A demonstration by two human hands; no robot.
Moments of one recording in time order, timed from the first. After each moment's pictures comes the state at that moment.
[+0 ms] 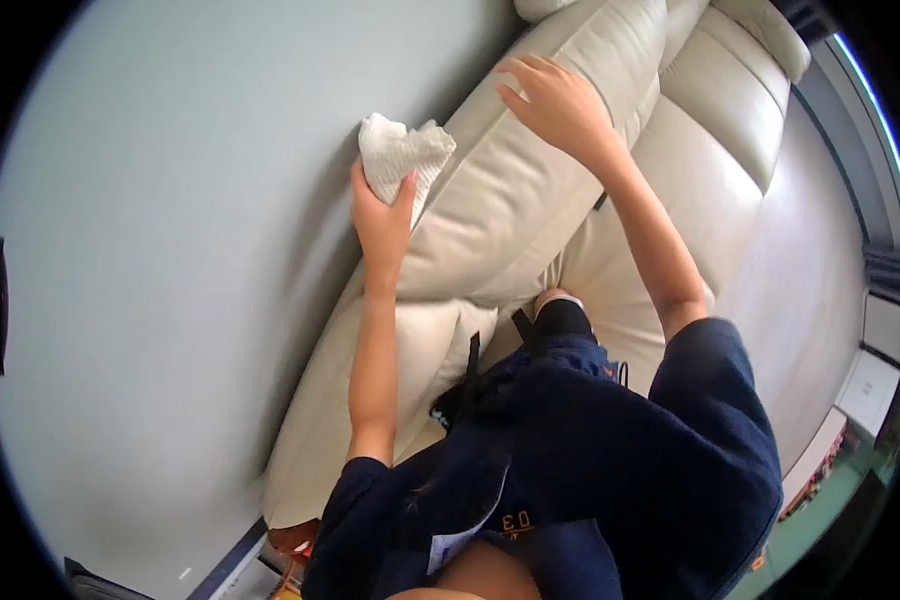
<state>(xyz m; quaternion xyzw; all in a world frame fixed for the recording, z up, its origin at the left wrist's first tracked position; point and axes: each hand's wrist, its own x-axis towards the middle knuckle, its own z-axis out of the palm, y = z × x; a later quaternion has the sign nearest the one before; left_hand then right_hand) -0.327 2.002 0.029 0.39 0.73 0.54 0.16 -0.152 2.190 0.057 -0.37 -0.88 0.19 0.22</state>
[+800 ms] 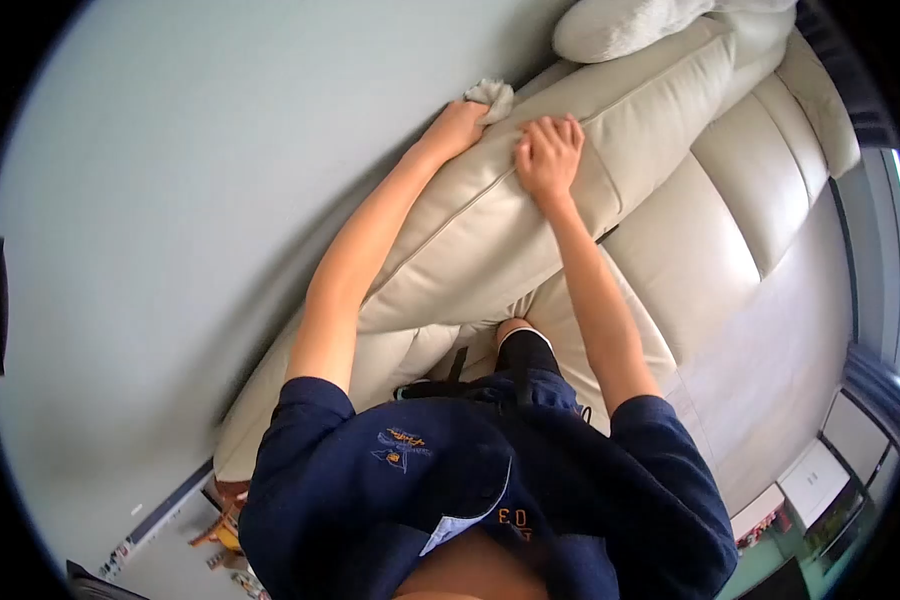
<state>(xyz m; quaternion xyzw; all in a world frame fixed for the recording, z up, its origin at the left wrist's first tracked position) -0.350 2.235 -0.088 0.64 0.68 0.28 0.22 -0.160 2.268 -0.094 -0.34 -0.85 0.08 0.40</state>
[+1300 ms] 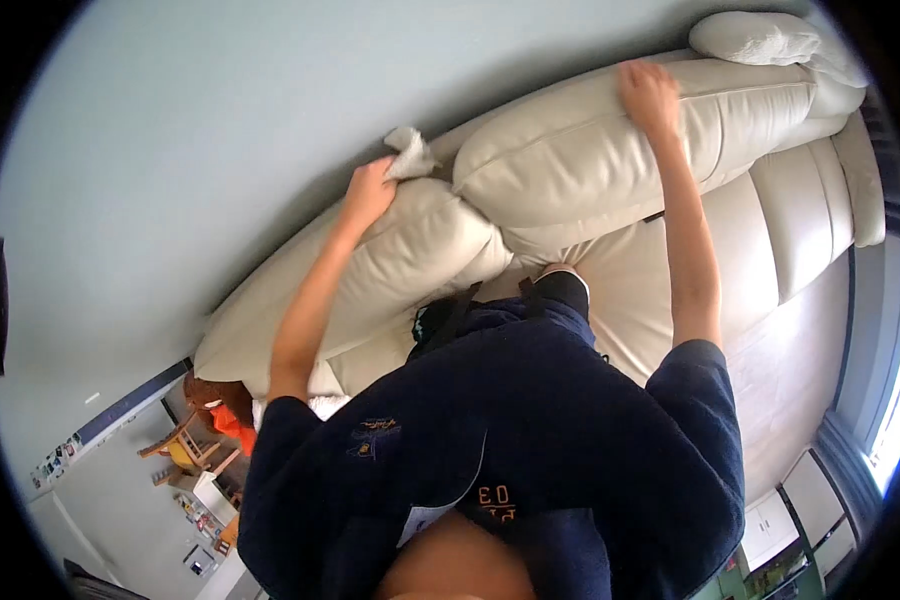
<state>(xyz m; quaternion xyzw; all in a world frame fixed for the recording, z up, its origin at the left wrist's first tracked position) -0.415 1.785 -0.027 0.41 0.85 0.28 0.19 -0.192 2.205 -0.052 -0.32 -0.91 0.02 0.27</state>
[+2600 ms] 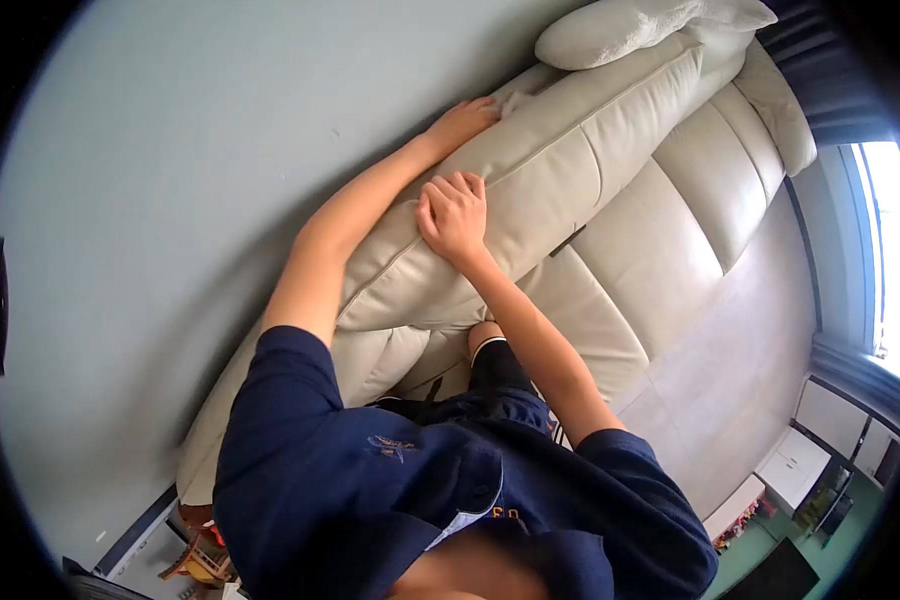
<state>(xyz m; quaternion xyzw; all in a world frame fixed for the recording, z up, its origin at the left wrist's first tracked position) -0.335 2.238 -0.132 0.83 0.55 0.10 0.00 -0.197 2.114 -0.067 -0.27 -0.86 0.18 0.39</state>
